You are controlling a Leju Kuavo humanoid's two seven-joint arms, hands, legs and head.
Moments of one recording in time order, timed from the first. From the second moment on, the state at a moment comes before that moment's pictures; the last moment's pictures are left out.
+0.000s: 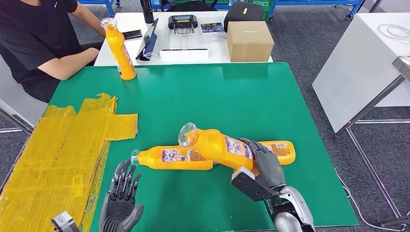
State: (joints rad) left arm 0.43 -0.36 -0.07 -1.76 0.10 -0.34 -0.47; right arm 0.09 -0.09 0.27 -1.69 0.73 -0.05 -0.02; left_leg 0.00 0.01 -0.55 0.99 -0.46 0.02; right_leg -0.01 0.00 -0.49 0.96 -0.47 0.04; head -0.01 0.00
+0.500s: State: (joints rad) left arm 0.44 -0.36 -0.11 -1.74 0.22 -0.35 -0.44; right arm -0.02 0.04 0.45 -1.58 0.84 -0.09 -0.01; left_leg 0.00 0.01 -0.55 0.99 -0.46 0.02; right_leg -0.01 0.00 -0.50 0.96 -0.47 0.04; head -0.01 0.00
